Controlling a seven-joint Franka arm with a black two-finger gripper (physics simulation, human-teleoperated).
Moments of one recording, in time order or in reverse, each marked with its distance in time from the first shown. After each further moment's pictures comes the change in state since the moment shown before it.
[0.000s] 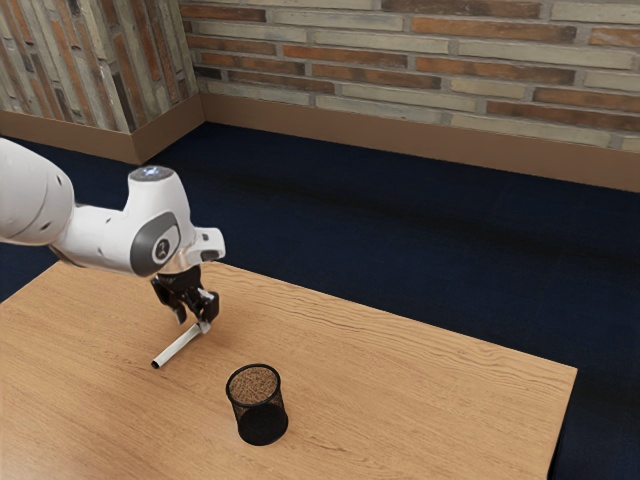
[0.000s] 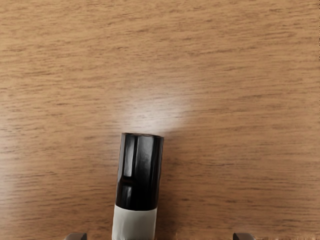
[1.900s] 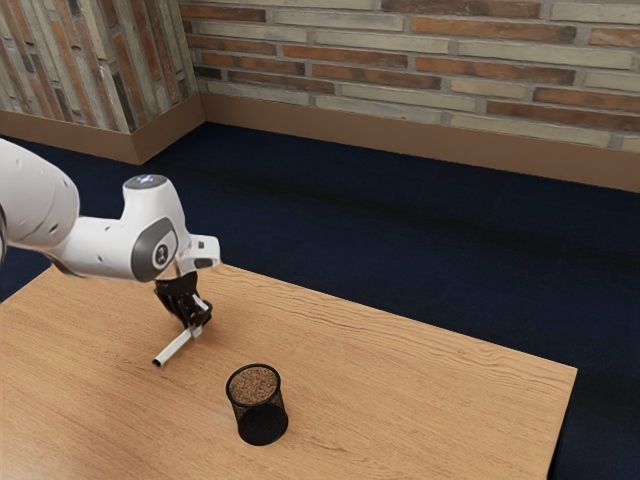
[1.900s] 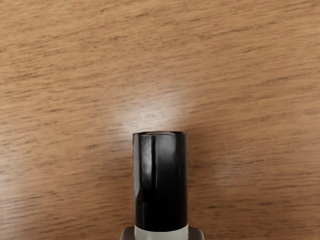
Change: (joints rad) arm 0.027 0.046 -0.003 0.009 -0.060 0.031 0.167
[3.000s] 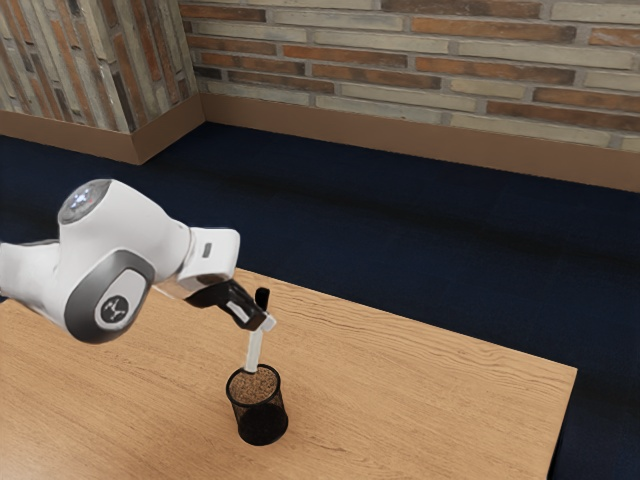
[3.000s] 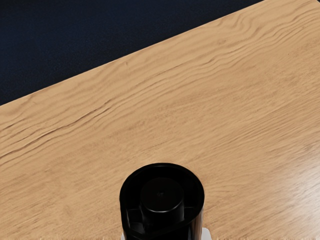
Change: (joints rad) arm -0.431 -0.697 -0.013 -0.514 0.005 0.369 -0.018
